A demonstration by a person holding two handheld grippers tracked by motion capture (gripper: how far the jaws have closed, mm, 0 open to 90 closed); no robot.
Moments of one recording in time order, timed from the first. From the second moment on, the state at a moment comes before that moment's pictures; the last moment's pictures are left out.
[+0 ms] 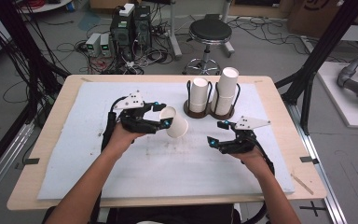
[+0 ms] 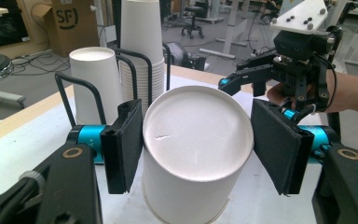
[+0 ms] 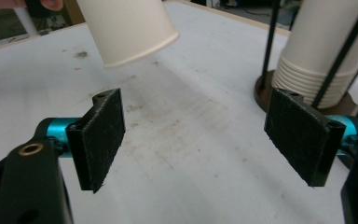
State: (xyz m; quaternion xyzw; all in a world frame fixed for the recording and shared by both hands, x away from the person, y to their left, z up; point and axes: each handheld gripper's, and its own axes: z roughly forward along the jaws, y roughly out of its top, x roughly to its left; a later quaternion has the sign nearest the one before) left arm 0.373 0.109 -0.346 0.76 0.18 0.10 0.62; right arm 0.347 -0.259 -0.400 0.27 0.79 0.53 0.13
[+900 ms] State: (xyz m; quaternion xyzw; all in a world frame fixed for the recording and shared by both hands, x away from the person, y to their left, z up) left arm 0.351 0.107 -0.372 0.77 0.17 0.07 0.61; right arm 0.342 -0.205 -0.401 0.19 0.79 0.58 0.08
